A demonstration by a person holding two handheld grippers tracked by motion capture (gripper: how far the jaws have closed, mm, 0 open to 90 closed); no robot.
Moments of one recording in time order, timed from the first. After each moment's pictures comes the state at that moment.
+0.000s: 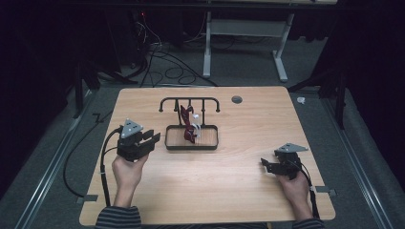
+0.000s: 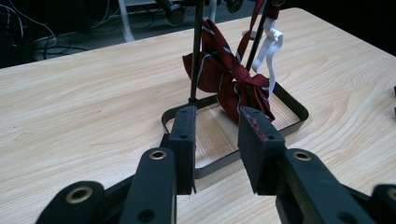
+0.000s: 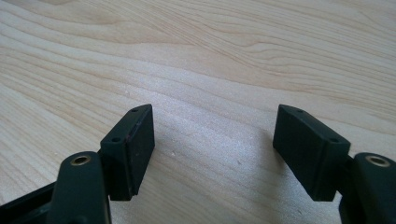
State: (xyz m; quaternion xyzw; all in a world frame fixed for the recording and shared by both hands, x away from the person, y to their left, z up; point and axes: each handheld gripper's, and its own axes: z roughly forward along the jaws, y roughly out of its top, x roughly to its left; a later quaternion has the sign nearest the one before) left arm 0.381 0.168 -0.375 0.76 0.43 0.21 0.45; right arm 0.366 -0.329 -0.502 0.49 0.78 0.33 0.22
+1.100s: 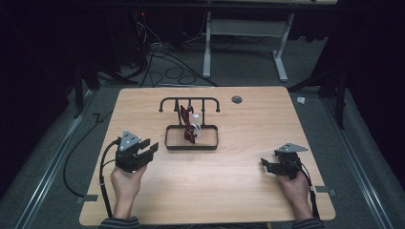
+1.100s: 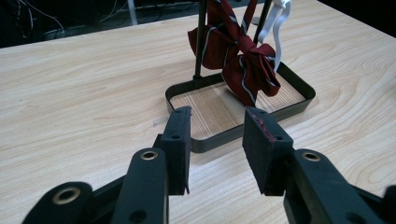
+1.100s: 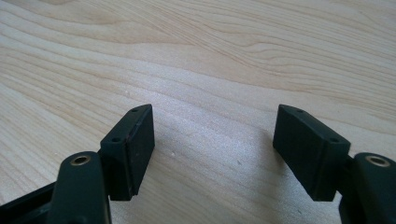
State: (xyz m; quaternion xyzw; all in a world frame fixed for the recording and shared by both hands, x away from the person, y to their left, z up) left arm 0.360 0.174 -0.398 0.75 0.44 0.22 0.44; right arm 0.366 -0.329 -0.502 0.49 0.78 0.33 0.21
